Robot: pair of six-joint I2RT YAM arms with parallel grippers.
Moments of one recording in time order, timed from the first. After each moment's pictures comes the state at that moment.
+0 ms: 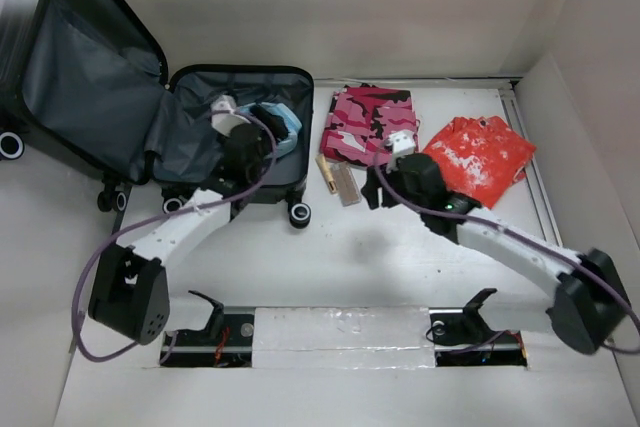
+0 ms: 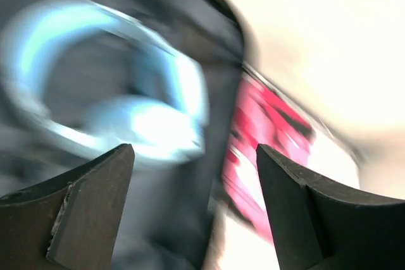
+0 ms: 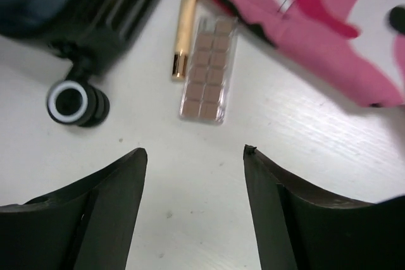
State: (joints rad) left arm -0.38 1.32 0.87 0.19 -0.44 -0.80; right arm 0.64 1.16 0.78 -0.07 0.07 0.24
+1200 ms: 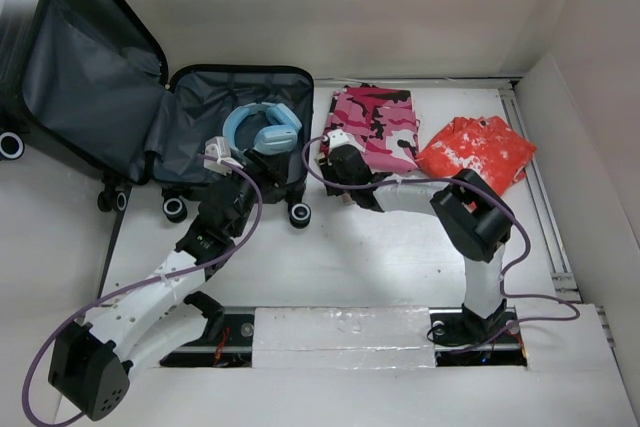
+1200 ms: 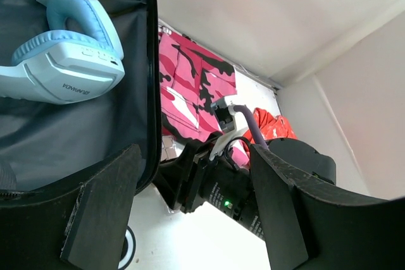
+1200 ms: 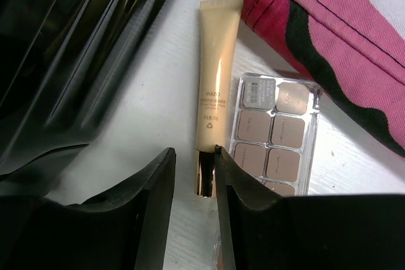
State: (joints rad) left arm -0.58 0.84 0.52 0.29 -0.32 -0.75; right arm 0.75 1.96 1.17 0.17 0.21 0.24
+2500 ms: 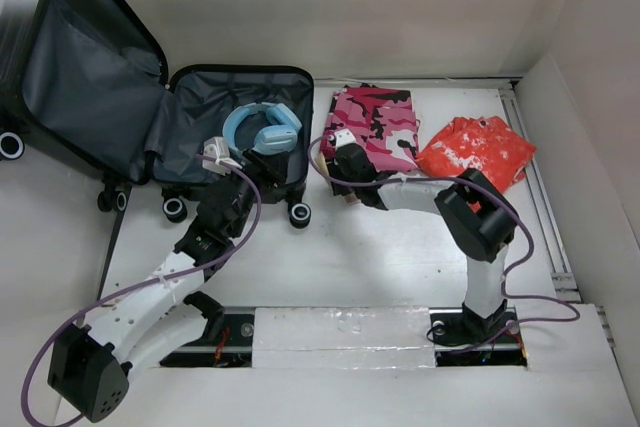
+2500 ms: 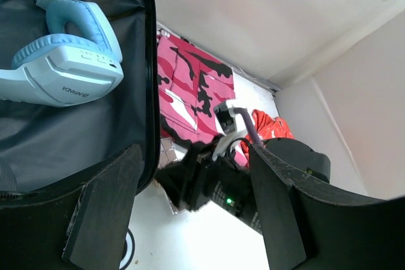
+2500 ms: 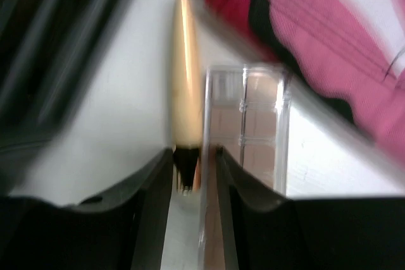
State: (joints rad) left arm -0.58 0.83 0.52 0.29 -0.32 -0.75; right arm 0.73 1.92 1.15 0.13 0.23 0.24
